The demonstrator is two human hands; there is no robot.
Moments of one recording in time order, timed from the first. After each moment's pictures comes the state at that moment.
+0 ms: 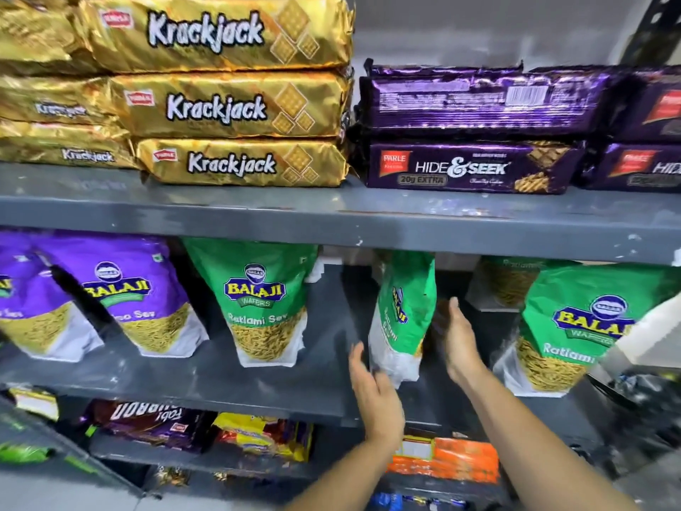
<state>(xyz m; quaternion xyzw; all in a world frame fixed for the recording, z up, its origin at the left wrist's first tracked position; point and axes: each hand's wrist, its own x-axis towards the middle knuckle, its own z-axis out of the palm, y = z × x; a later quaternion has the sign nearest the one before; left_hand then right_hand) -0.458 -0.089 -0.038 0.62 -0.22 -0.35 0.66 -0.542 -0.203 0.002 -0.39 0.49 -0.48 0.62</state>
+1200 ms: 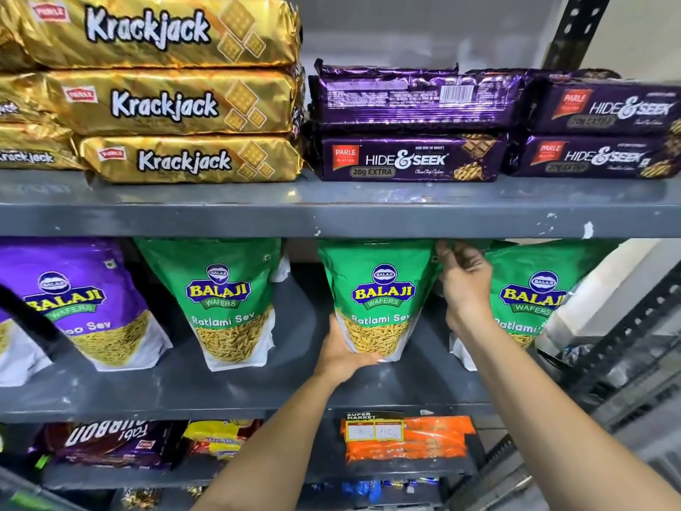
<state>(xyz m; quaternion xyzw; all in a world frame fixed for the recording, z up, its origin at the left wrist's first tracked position) -0.401 -0.142 -0.046 0.63 -0.48 -0.43 0.44 -0.569 -0.188 0.111 -0.43 0.44 -0.66 0.43</state>
